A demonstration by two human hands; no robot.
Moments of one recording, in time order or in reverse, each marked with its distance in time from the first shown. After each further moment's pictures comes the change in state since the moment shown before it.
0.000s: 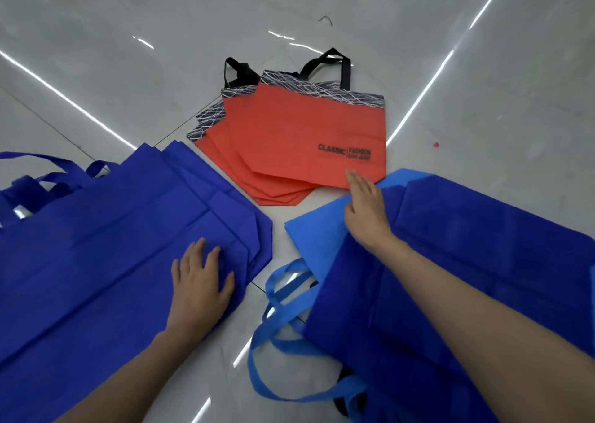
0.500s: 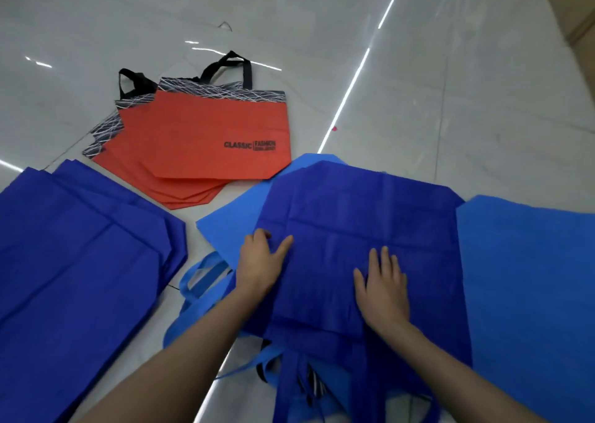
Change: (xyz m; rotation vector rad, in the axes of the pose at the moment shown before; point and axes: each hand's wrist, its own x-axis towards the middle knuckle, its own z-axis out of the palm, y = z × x) left_hand 0.000 0.207 0.046 -0.506 -0.162 0.051; right_hand -0.203 0.110 -0.027 -0.201 -0.095 0.600
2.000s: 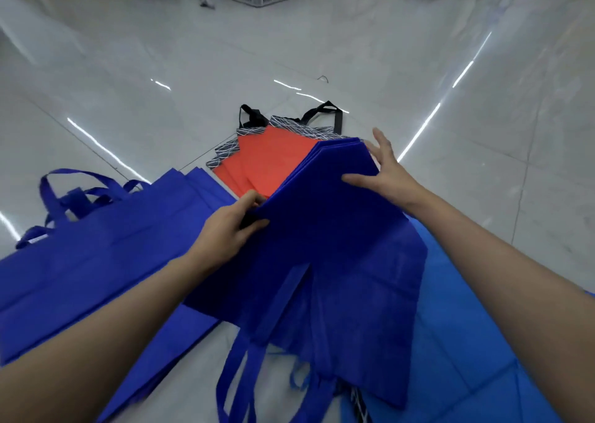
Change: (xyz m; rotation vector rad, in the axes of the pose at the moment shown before) left_hand -0.032 -0.041 -0.225 -0.001 0.131 0.447; right_hand 0.062 -0.208 -0.175 0.764 -0.197 -0.672
